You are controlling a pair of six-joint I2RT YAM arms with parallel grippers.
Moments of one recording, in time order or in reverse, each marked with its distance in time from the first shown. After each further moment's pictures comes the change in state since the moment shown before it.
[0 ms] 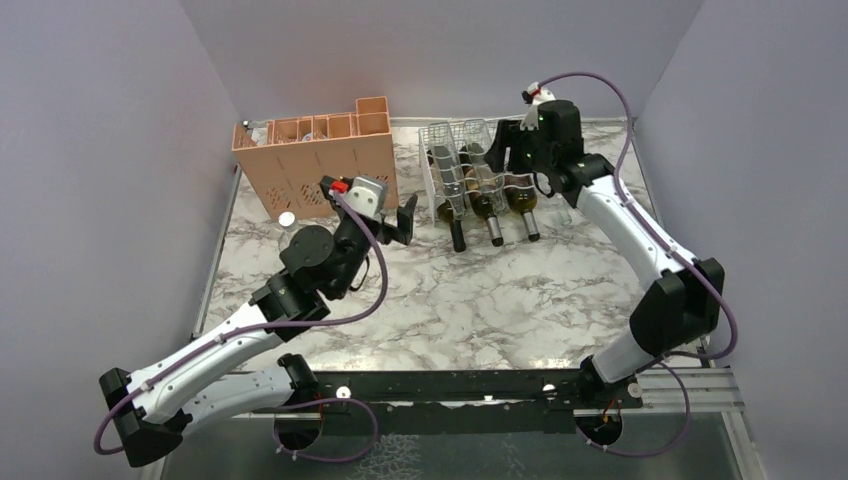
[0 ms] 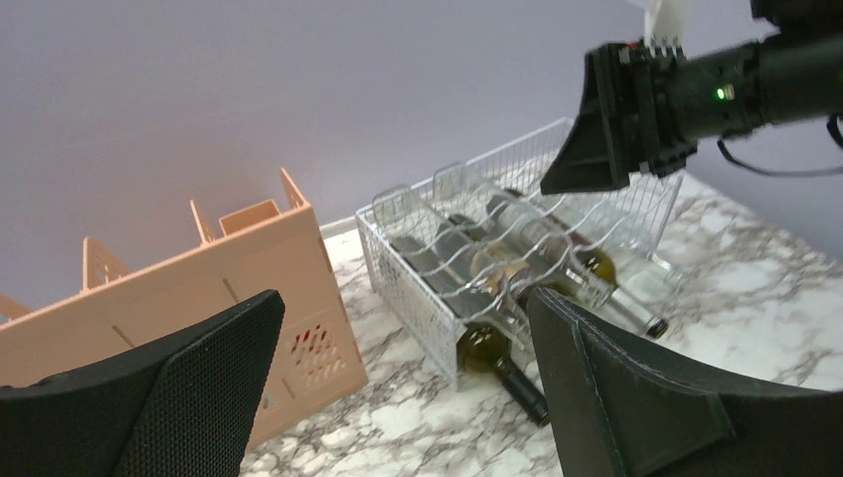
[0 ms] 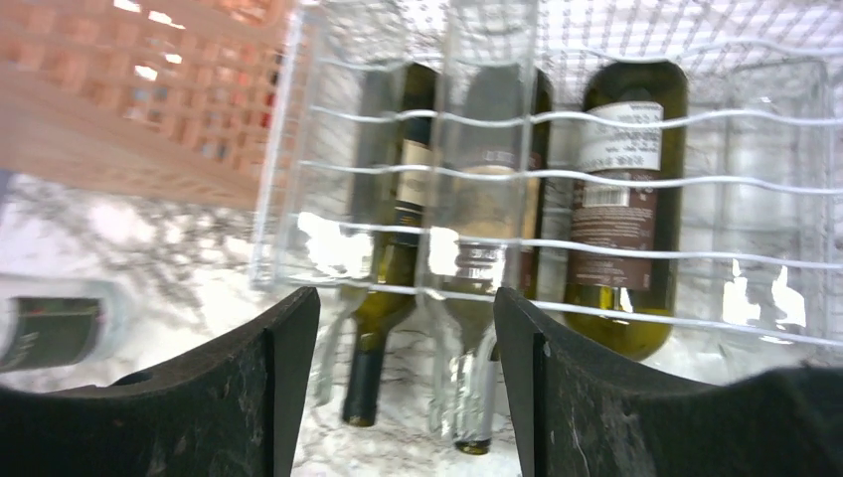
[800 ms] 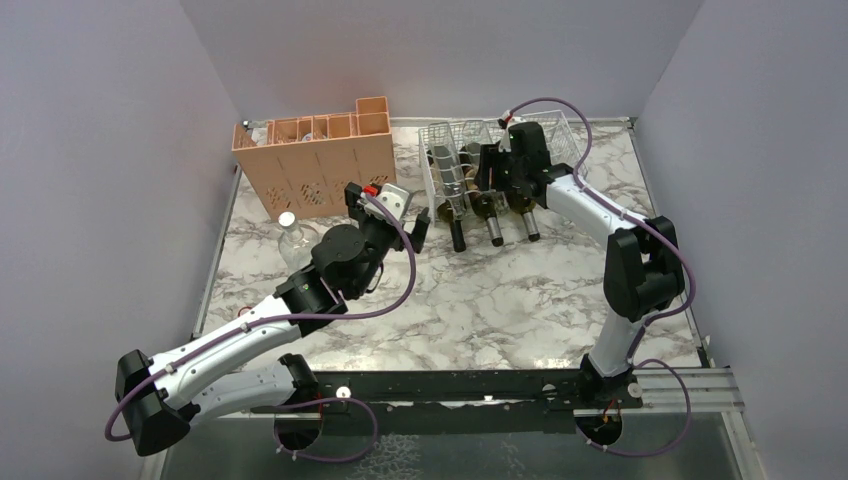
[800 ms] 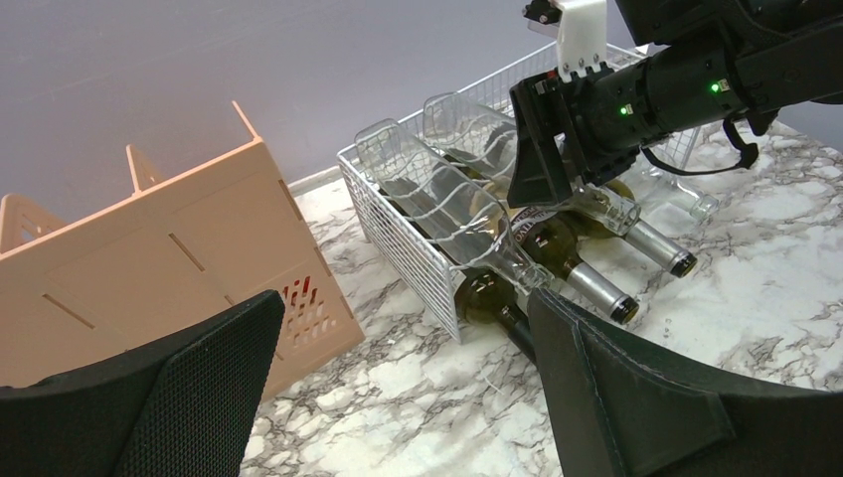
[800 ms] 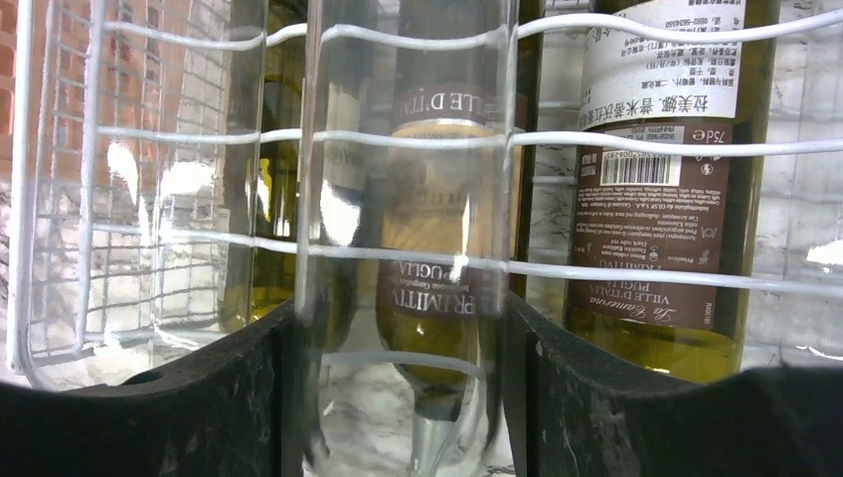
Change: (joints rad) left arm -0.008 0.093 -0.041 0.018 -0.015 -0.015; right arm 0.000 0.216 -0.076 0.157 0.019 -0.013
